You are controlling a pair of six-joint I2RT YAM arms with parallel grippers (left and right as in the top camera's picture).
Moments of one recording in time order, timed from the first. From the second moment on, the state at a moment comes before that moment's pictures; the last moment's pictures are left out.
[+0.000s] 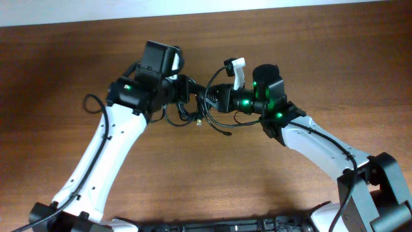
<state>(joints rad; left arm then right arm) -0.38 1.55 1.45 -0.87 0.02 -0.35 0.40 1.58 0.87 0.31 -0.73 0.68</state>
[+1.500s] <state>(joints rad) -0.25 1.68 1.47 -1.09 0.04 -0.57 0.40 1.60 0.82 0.24 -0.88 0.31</state>
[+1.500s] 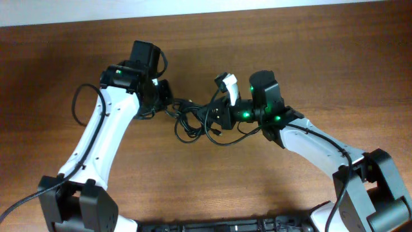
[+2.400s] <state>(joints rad) -0.22 1.70 1.47 -1.05 0.58 0.48 0.38 1.60 0.81 0.10 -0.99 -0.13</state>
